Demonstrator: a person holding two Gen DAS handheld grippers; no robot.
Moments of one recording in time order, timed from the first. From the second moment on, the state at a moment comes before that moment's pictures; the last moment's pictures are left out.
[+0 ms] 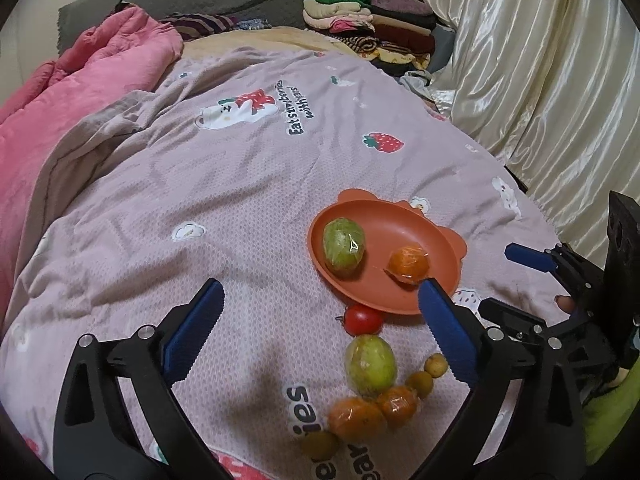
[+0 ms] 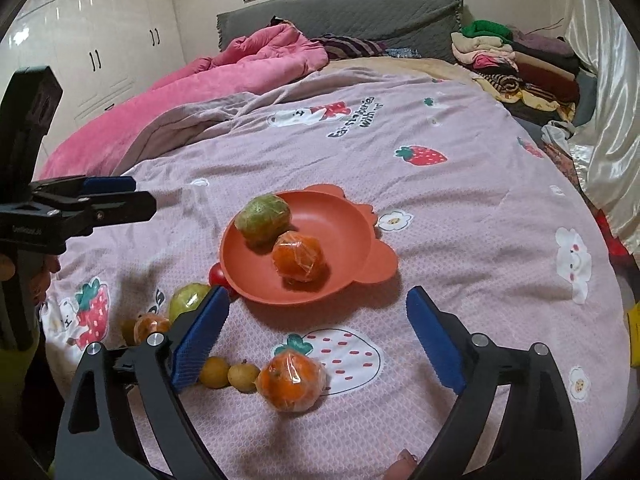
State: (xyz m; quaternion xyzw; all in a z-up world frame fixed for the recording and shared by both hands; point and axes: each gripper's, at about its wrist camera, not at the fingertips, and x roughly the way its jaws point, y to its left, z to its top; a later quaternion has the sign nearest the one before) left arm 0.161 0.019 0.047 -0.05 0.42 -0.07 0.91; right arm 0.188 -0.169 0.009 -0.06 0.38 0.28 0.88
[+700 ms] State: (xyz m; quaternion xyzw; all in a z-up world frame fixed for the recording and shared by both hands) left arm 0.117 0.021 0.043 -0.04 0.41 -0.06 0.91; right arm 0.160 -0.177 0.022 -0.06 0.36 0.28 0.89
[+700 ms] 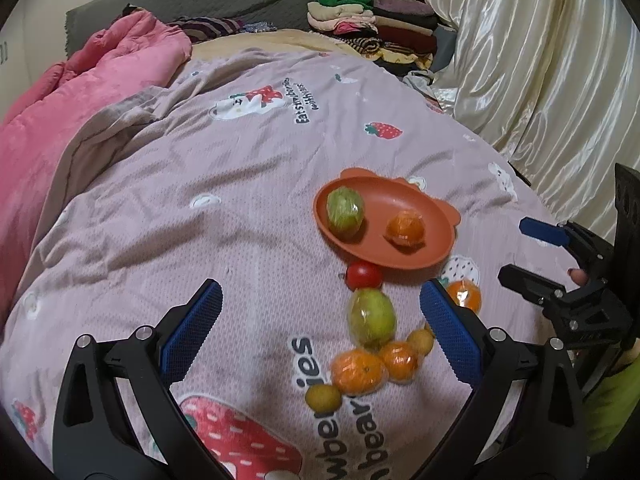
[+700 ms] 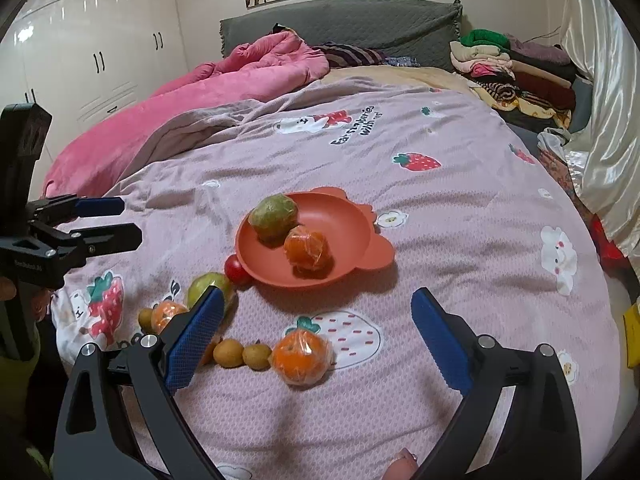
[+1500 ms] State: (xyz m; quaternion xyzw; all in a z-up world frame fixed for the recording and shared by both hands) left arm 0.087 0.017 0.029 -0.02 0.42 -0.06 0.90; right arm 0.134 -0.179 0.015 -0.06 0.38 0.28 0.88
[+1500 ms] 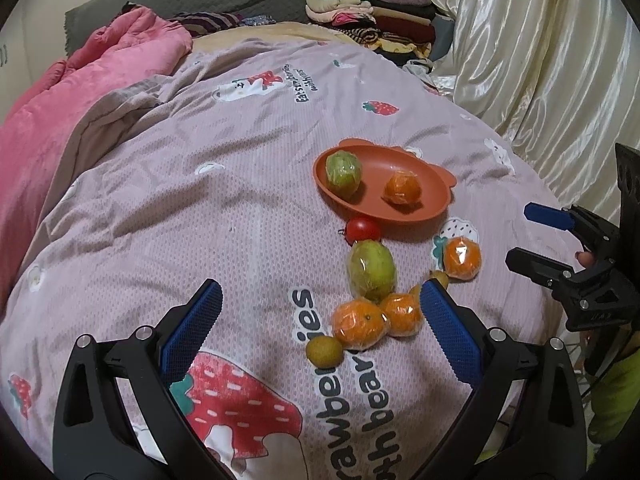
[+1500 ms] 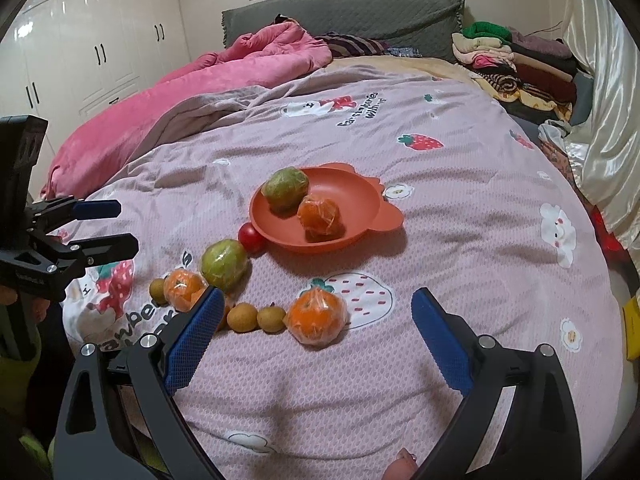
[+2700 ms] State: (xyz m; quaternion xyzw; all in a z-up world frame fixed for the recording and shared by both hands) left arm 0.084 -0.020 -0.020 0.08 0.49 -0.15 0.86; right arm 0.135 -0.188 -0.016 -0.06 0.42 0.27 0.87
